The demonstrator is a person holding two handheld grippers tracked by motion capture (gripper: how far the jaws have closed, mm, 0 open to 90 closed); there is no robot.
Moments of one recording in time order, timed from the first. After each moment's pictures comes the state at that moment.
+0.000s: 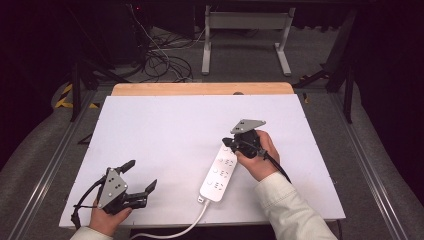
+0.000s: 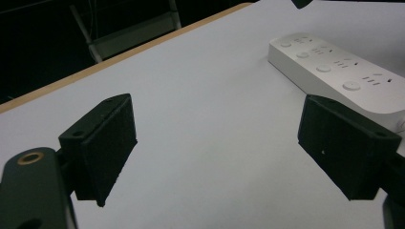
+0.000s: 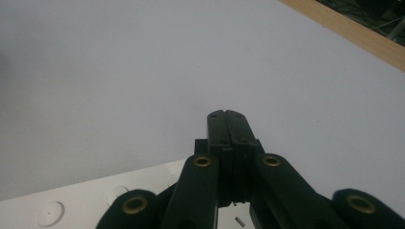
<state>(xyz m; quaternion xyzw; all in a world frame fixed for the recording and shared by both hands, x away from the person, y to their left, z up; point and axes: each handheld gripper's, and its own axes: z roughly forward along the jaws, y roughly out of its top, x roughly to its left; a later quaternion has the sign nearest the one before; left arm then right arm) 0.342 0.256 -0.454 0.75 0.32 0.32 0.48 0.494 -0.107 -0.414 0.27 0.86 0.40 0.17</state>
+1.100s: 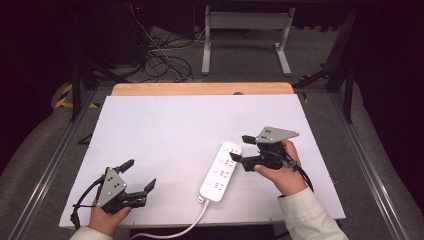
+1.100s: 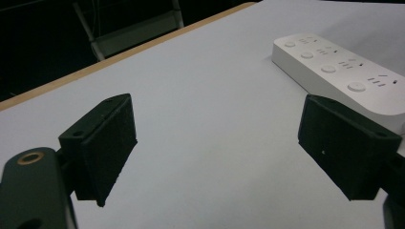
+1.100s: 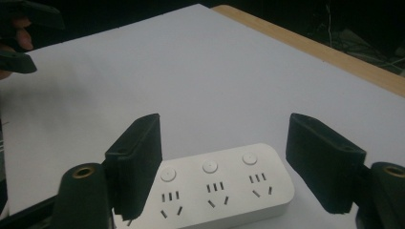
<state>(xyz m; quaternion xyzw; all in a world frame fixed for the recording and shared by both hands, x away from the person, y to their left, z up) 0.343 0.258 -0.454 0.75 0.33 0.32 0.47 0.452 -0.154 -0.394 0.25 0.82 0.49 0.16</state>
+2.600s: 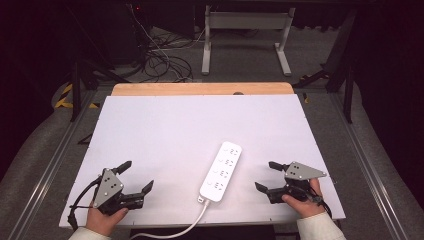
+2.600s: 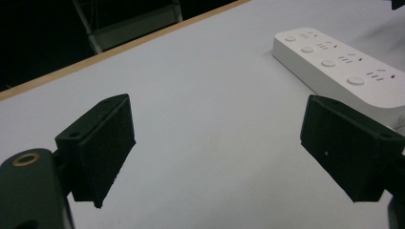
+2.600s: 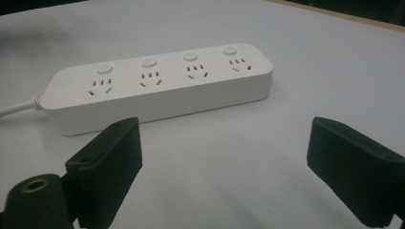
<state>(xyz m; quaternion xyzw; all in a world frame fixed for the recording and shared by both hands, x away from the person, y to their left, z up) 0.341 0.265 -0.454 0.75 0.34 0.31 0.47 0.411 -0.233 -0.484 0.27 0.80 0.51 0.17</state>
